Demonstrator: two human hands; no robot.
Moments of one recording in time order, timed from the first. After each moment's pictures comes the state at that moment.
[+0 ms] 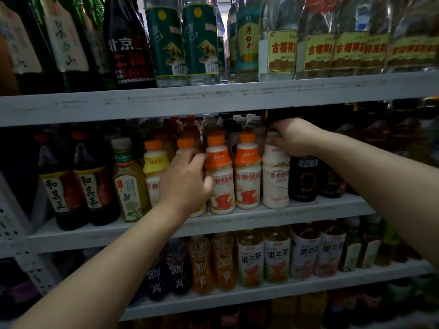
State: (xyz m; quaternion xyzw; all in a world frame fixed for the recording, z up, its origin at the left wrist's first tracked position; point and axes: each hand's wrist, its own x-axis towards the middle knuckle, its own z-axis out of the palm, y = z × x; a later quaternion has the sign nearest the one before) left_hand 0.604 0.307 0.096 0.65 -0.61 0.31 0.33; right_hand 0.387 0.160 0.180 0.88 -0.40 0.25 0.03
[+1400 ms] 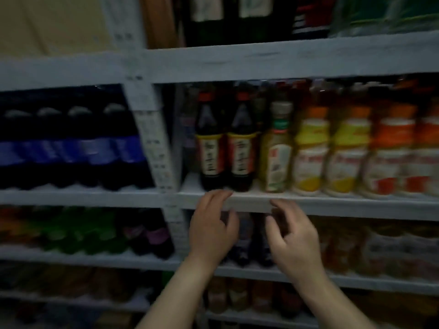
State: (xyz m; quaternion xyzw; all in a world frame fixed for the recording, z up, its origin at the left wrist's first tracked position) left_hand 0.807 0.484 -0.012 0.71 -0.52 0.09 0.47; right_hand 0.653 0.419 -0.012 0.78 -0.33 0.48 -0.20
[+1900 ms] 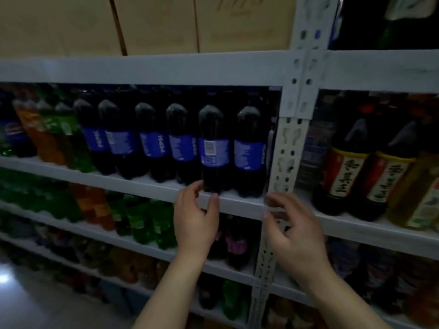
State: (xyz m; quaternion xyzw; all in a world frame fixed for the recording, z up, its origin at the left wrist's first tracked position) left_hand 1.031 0.599 -0.005 0.76 -0.29 0.15 0.57; right_hand 0.868 0.516 0.026 0.82 -0.22 0.45 -0.27
